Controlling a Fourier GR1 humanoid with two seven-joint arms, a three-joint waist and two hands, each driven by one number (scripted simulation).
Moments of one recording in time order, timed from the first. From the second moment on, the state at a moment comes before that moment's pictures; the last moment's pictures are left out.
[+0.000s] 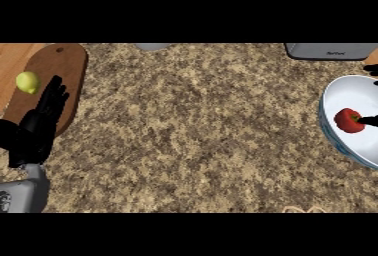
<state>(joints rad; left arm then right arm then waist) -0.17 0.23 0.15 -1.56 -0.04 0.02 0.15 -0.63 -0.67 -0.36 -0.63 0.63 0.26 -0.40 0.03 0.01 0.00</state>
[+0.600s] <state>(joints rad) -0.18 0.23 0.15 -1.56 -0.05 0.03 0.15 -0.70 -0.84 -0.71 -0.36 0.27 0.54 -0.45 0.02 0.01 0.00</state>
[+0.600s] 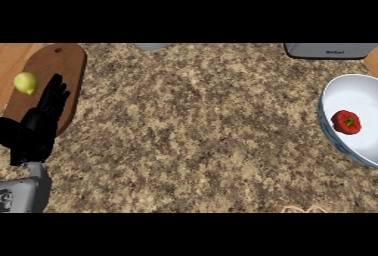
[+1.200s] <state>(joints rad) -0.18 0.23 0.16 -1.55 -0.04 0.02 0.14 -0.56 -1.04 -0.79 -0.23 0.18 0.73 -0.43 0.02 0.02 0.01</state>
